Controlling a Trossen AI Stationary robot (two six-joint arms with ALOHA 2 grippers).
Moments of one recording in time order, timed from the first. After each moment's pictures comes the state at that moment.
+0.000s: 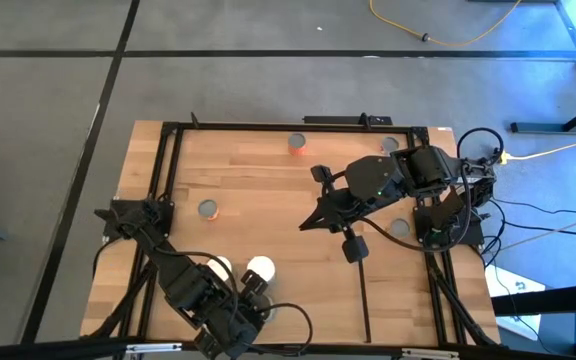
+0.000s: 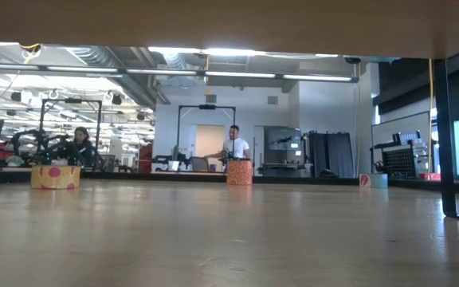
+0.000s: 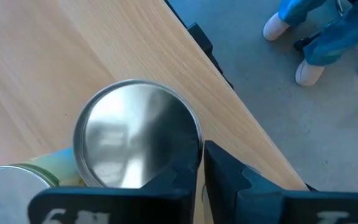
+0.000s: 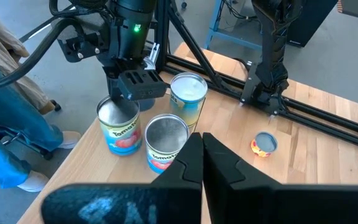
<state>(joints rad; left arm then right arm) -0.72 2.06 2.36 -1.44 -0.09 -0.10 0.28 1.79 2.36 -1.12 -0.04 -0.14</state>
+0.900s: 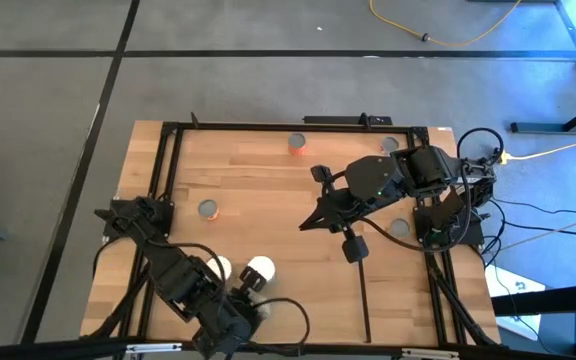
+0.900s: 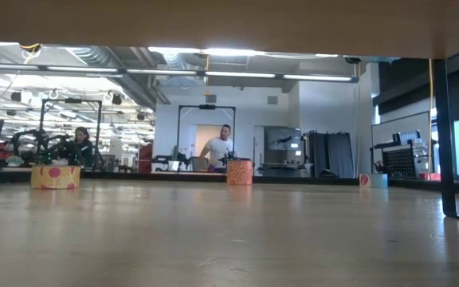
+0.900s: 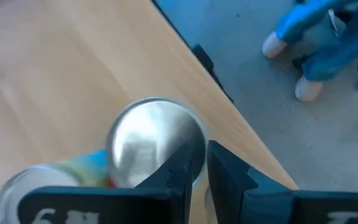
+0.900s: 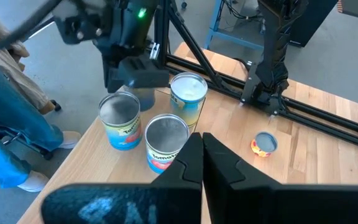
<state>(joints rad) -0.72 2.01 2.36 -1.40 -0.12 -0.10 0.28 1.79 2.36 -1.12 -0.04 -0.14</state>
